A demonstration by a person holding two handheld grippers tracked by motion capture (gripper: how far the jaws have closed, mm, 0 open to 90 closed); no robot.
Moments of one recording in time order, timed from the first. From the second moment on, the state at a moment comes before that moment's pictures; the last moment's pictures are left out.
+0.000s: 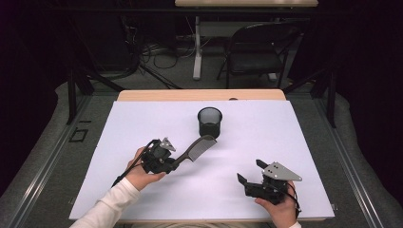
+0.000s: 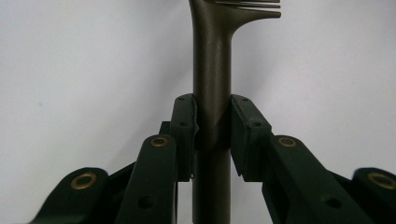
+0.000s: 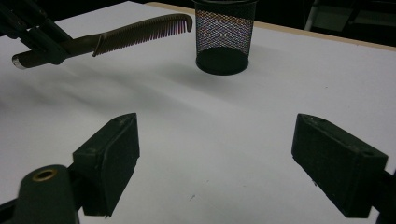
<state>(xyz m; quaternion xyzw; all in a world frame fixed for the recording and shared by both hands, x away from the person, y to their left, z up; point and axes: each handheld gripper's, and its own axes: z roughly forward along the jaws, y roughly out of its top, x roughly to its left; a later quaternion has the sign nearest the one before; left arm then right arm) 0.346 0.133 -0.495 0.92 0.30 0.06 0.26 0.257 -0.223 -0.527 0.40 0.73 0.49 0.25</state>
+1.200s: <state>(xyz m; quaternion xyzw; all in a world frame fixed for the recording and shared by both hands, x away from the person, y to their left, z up) 0.333 0.127 -0.470 0.85 0.31 0.12 0.40 0.258 -0.223 -0.528 0.40 0.73 0.49 0.25</state>
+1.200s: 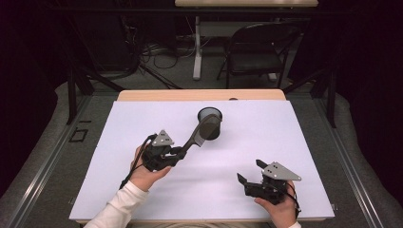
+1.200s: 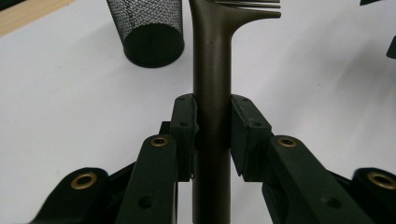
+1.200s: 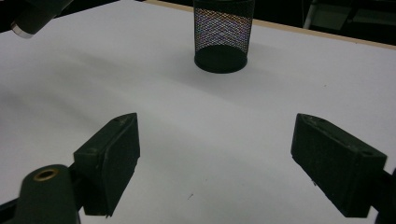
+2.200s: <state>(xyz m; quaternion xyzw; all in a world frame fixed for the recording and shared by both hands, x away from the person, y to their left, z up) 0.321 0.138 -0.480 0.80 0.33 0.18 0.47 0.258 -0.224 -0.529 0.40 0.74 0.48 0.26</state>
